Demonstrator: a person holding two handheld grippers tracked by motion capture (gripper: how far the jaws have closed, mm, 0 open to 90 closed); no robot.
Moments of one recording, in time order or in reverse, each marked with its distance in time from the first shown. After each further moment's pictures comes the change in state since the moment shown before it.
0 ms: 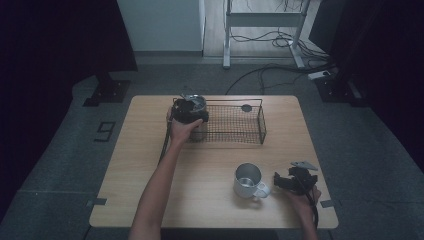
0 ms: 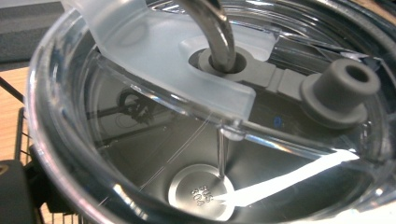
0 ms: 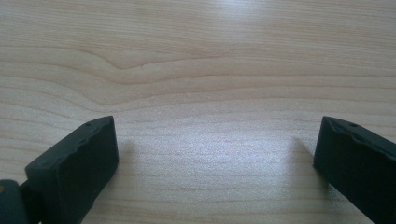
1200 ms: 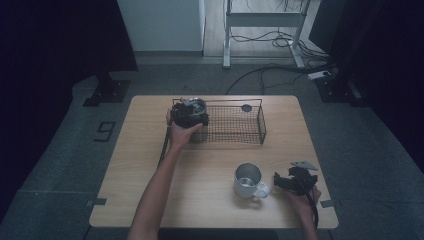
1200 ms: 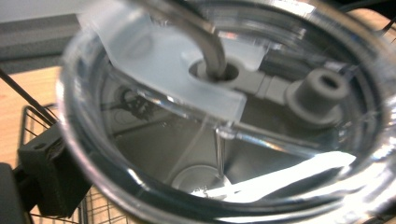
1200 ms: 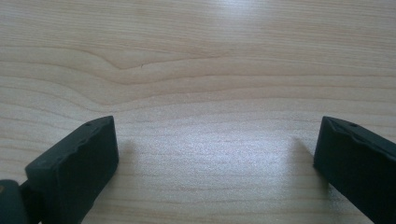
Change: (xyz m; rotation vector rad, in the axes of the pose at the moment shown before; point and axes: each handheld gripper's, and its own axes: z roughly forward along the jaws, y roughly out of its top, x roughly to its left) left arm -0.003 -0.010 -0.011 -0.058 0.009 0.014; right arm 0.000 0.000 0.000 0.000 0.000 0.000
